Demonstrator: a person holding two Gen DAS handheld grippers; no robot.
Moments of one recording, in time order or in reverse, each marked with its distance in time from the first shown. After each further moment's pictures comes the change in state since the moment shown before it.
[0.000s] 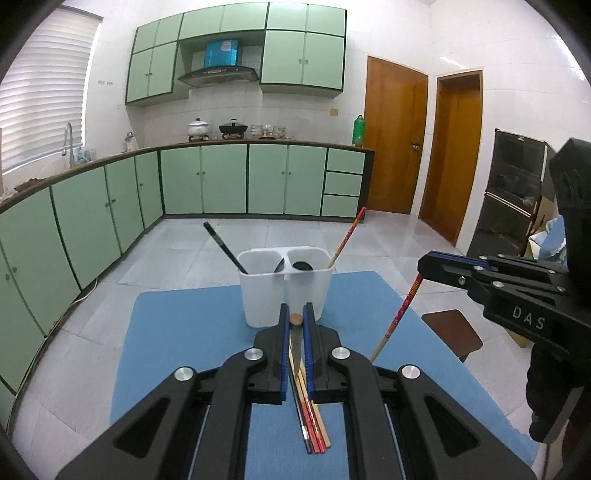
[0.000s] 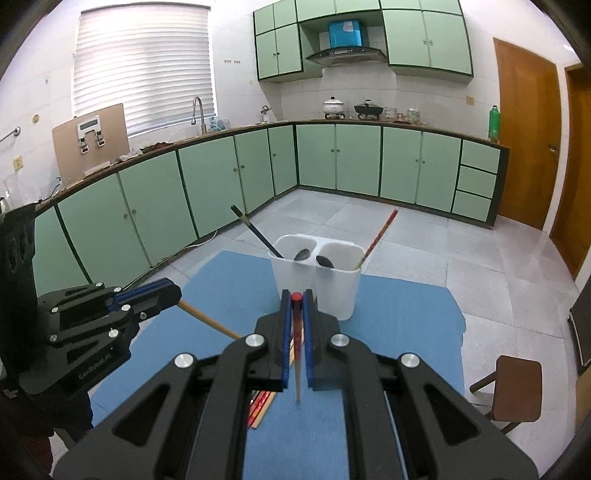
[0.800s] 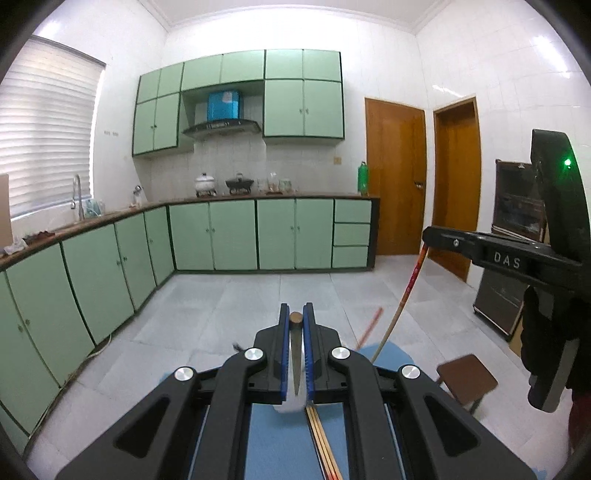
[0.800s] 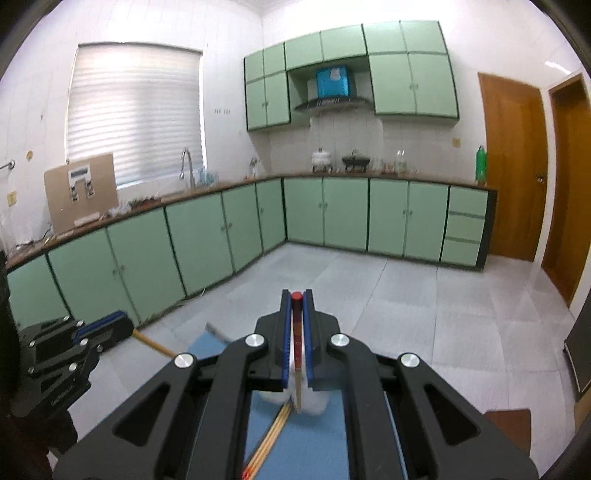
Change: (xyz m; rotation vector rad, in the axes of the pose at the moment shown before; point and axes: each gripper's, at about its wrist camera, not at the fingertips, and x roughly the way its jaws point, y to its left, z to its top) left arm -0.020 0.010 0.093 0.055 -0.203 0.054; right arm -0.013 -0.037 0.124 0.015 -0.234 -0.056
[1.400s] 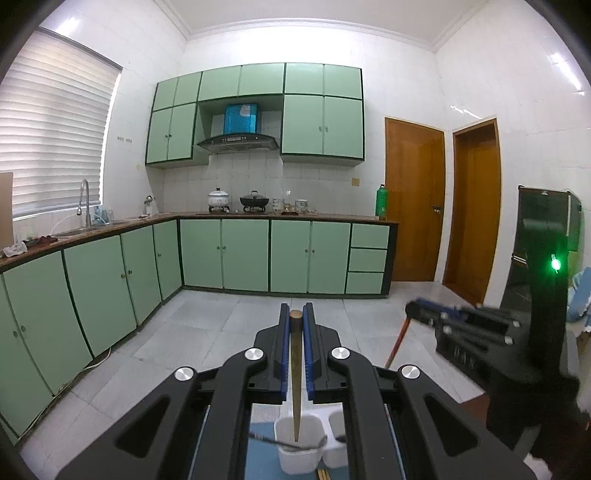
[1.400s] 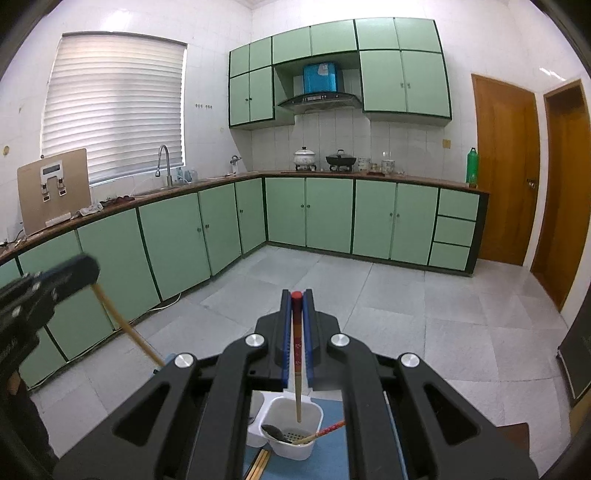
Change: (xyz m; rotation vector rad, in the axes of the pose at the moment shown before) left arm 0.079 0.019 0.048 -0.049 -0.076 0.051; right arm 0.106 -0.019 0.004 -0.007 0.040 -0.069
